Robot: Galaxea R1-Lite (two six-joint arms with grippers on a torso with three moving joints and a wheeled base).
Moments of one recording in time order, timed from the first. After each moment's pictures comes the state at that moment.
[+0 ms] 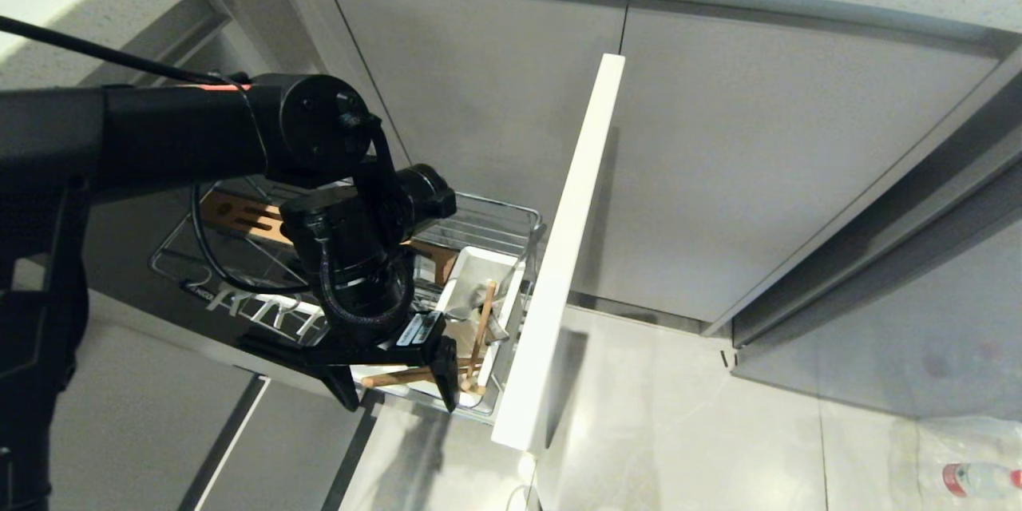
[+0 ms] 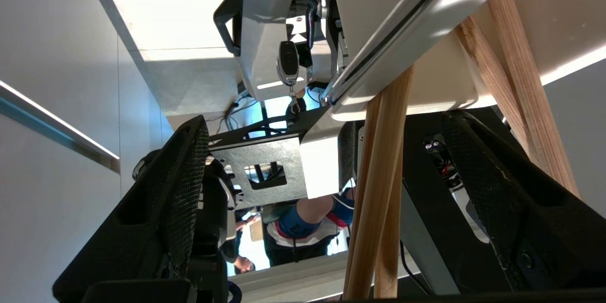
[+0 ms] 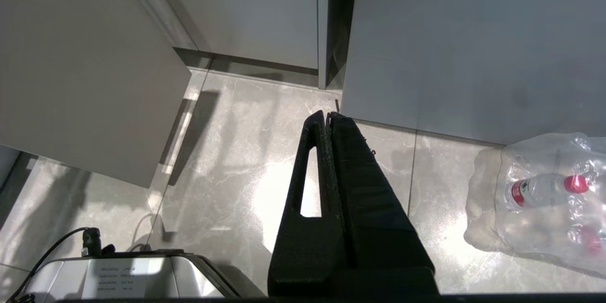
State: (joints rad) left arm -0.52 2.06 -1.96 1.47 -0.10 -0.37; right arm 0.00 0.00 0.00 0.00 -0.02 0.05
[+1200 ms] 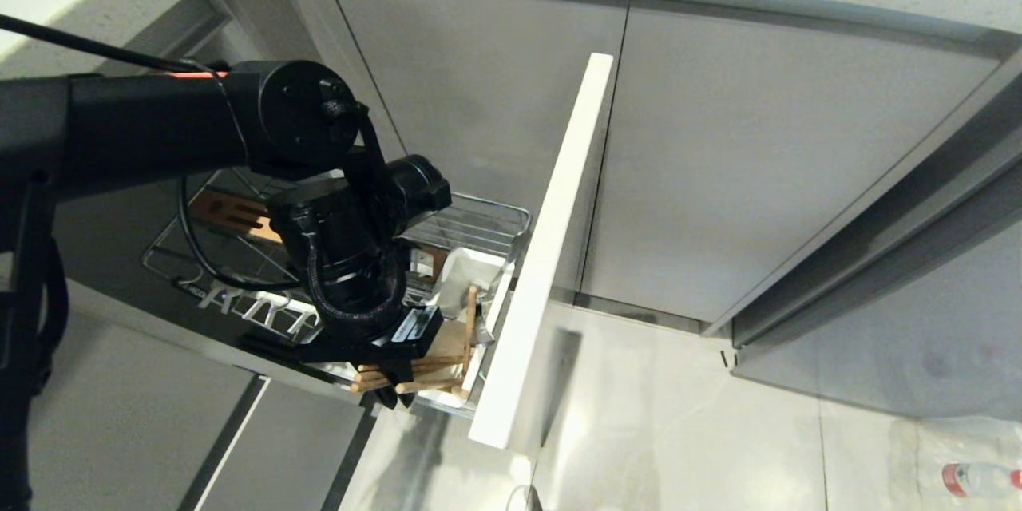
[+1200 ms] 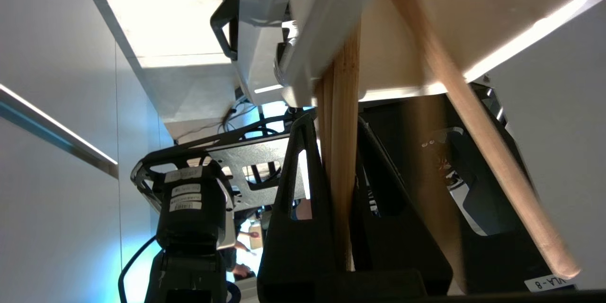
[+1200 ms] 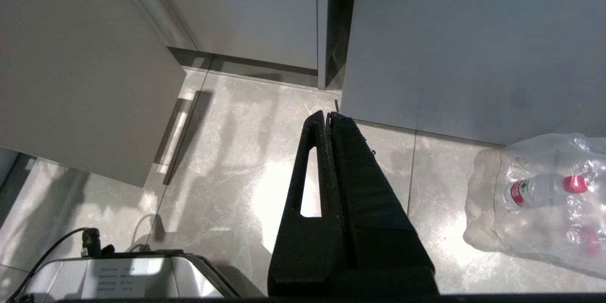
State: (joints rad) left arm -0.52 2.03 -1.96 1.47 -0.10 -0.37; right arm 0.00 0.00 0.00 0.00 -0.02 0.05
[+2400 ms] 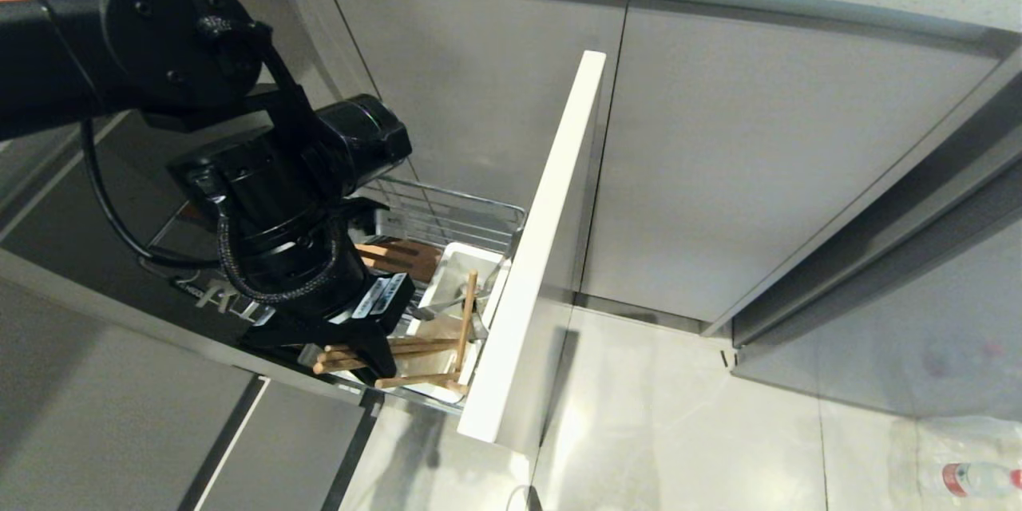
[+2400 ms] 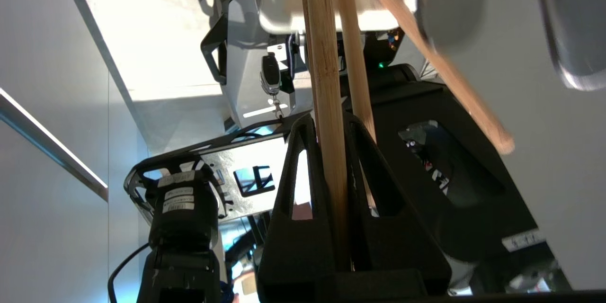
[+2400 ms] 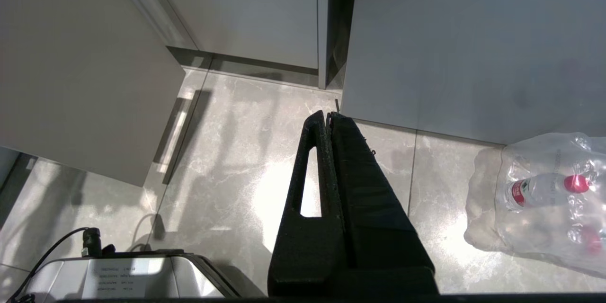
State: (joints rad) left arm -0.54 1.89 -1.97 1.47 -0.12 -0.40; right arm 0.00 0.00 0.00 0.00 -0.02 0.05
